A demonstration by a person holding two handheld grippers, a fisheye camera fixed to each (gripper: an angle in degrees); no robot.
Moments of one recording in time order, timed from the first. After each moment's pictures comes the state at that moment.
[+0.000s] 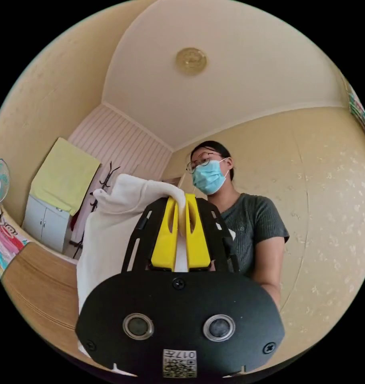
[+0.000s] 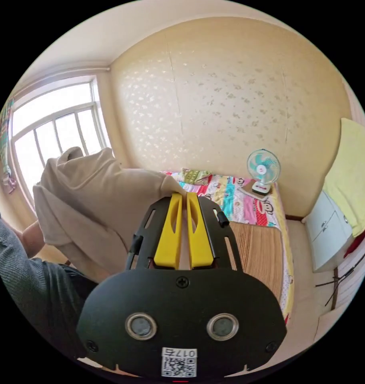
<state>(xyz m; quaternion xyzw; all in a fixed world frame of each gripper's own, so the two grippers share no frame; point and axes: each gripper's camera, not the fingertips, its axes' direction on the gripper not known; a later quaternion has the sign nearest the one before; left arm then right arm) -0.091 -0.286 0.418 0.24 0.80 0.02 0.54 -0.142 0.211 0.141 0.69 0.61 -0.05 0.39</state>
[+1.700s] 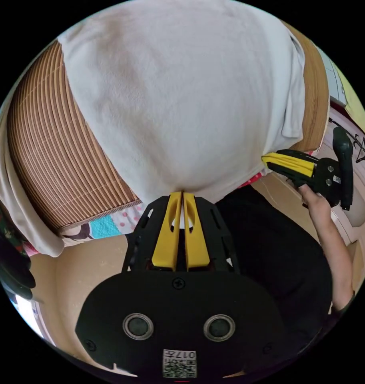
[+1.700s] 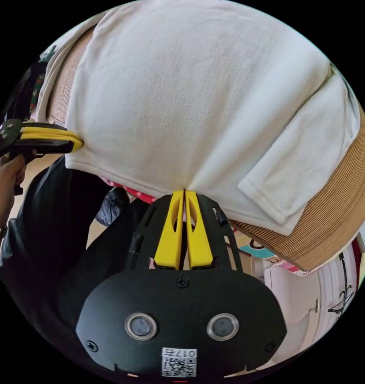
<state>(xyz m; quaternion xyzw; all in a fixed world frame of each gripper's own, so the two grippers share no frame) -0.047 -0.294 0.802 -0.62 0.32 -0.12 0.71 0.292 -0.087 -0.197 0.17 0.46 0.33 0.80</state>
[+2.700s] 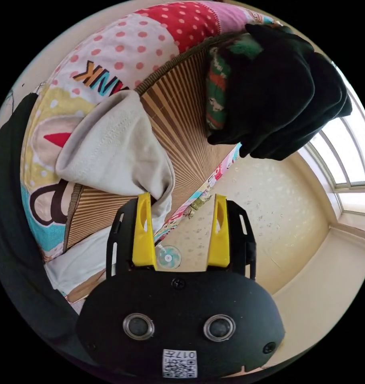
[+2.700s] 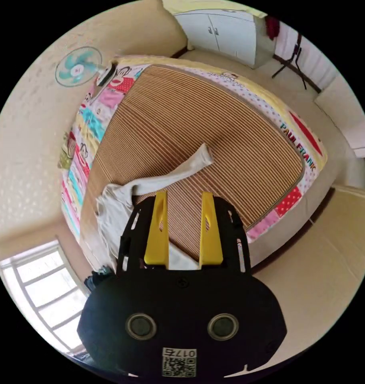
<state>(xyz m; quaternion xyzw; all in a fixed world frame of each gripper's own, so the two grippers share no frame) -0.424 -0.157 0.725 0.10 0.28 -0.92 0.25 0.097 0.539 -0.329 0.77 0.10 0.40 0.49</state>
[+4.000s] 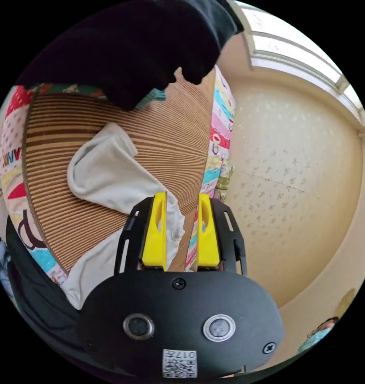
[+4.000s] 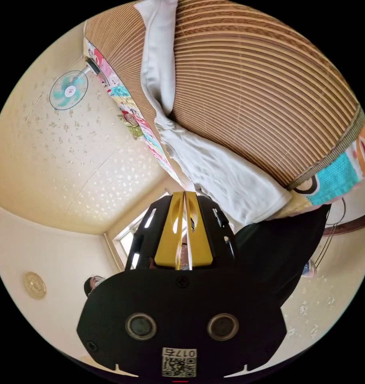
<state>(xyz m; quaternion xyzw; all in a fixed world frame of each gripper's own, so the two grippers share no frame) -0.420 -0.245 0.693 -0.02 0.21 -0.84 0.49 0.119 0.661 -0.136 0.70 -0.29 0.17 0.62</state>
